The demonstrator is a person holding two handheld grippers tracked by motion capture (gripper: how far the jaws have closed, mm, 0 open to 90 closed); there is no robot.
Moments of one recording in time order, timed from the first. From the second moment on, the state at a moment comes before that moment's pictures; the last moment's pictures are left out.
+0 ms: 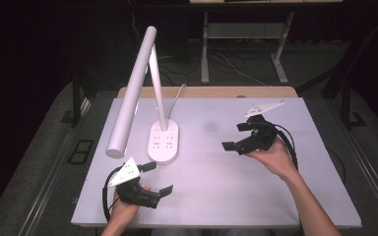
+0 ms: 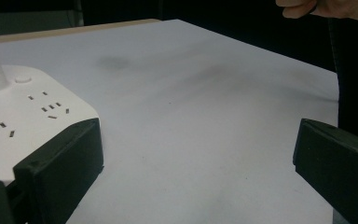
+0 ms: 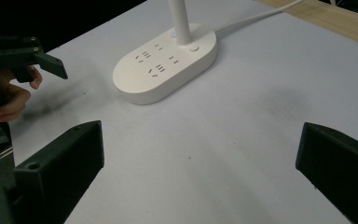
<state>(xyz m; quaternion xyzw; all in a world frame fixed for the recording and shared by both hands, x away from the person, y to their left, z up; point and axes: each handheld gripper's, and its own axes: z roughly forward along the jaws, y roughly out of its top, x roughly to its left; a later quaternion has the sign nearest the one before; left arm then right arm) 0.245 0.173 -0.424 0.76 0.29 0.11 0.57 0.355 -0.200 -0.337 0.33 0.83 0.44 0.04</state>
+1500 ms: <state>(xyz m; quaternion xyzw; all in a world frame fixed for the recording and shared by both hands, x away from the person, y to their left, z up) 0.244 0.170 -0.424 0.76 0.28 0.11 0.57 0.425 -0.116 -0.345 0.34 0.84 0.43 0.02</state>
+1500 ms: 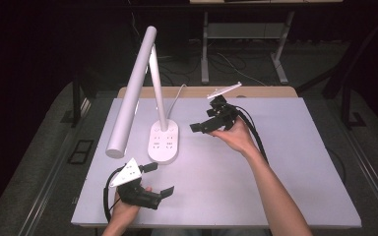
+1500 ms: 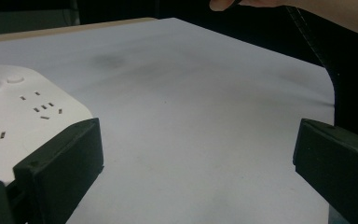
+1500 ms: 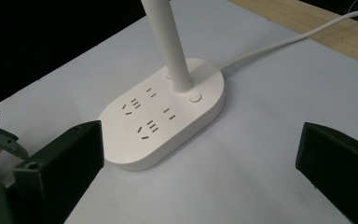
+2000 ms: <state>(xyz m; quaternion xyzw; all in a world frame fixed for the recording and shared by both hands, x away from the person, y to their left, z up) 0.243 0.170 -0.424 0.76 0.28 0.11 0.57 0.444 -0.093 -0.354 0.34 0.84 0.43 0.02</state>
